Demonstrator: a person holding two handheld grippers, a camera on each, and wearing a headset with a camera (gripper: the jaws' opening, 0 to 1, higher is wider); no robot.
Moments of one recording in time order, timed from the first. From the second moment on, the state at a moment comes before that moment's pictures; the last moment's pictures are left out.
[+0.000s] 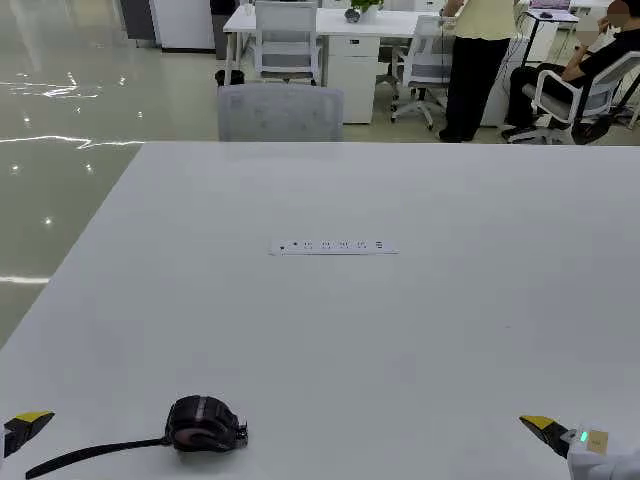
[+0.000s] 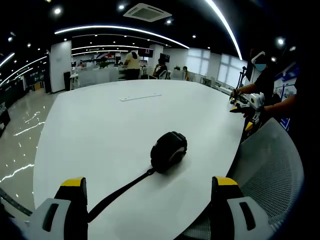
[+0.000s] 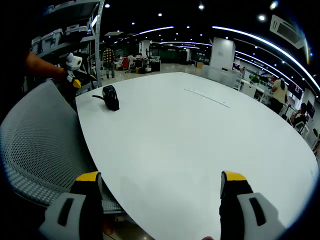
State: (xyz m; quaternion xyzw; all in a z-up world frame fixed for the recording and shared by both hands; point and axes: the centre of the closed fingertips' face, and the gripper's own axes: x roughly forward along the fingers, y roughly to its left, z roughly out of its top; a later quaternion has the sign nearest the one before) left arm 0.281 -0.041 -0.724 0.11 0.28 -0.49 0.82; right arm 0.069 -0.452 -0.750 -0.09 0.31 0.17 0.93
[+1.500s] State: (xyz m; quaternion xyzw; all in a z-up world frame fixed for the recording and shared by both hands) left arm 0.290 -0.067 -0.736 0.29 0.31 -0.55 0.72; right arm 0.111 -0.429 -0.739 -0.11 0.30 0.22 0.92
